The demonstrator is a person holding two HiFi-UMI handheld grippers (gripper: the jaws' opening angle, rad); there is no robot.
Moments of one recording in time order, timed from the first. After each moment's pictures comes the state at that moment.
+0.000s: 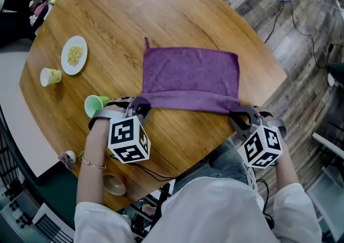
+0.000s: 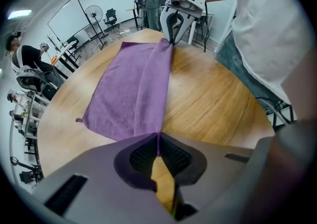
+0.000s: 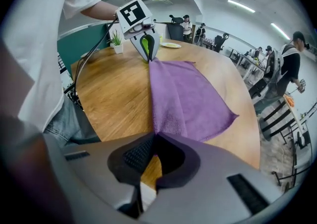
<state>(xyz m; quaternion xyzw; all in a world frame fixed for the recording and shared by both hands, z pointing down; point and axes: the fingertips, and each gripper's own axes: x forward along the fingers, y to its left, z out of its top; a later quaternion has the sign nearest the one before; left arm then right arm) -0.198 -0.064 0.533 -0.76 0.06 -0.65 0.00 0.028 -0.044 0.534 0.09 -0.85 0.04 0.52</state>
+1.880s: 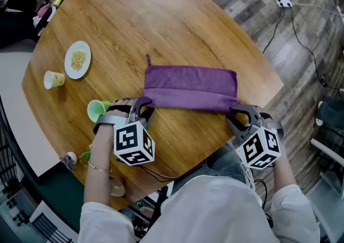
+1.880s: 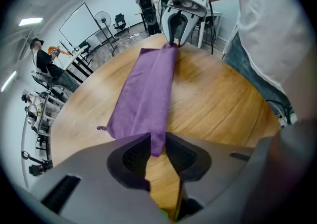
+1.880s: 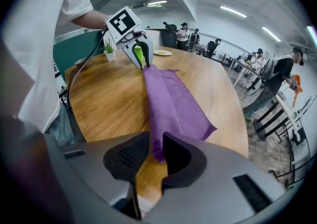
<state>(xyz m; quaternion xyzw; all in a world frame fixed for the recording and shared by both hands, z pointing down) -0.185 -0.090 0.520 -0.76 0.13 -0.63 0.03 0.029 -0.077 0.515 0.13 -0.86 0.03 0.49</state>
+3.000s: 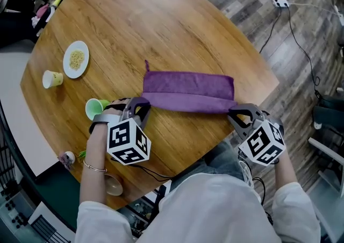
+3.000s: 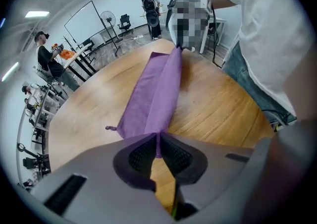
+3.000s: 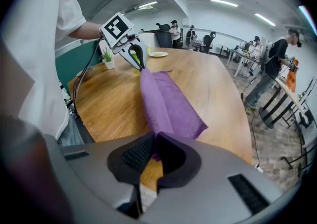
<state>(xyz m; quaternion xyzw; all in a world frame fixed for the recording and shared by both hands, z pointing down) -0.182 -0.089 0.505 -0.77 0.14 -0.62 0.00 0.040 -0.073 0.504 0.12 -0.87 0.09 0.47</state>
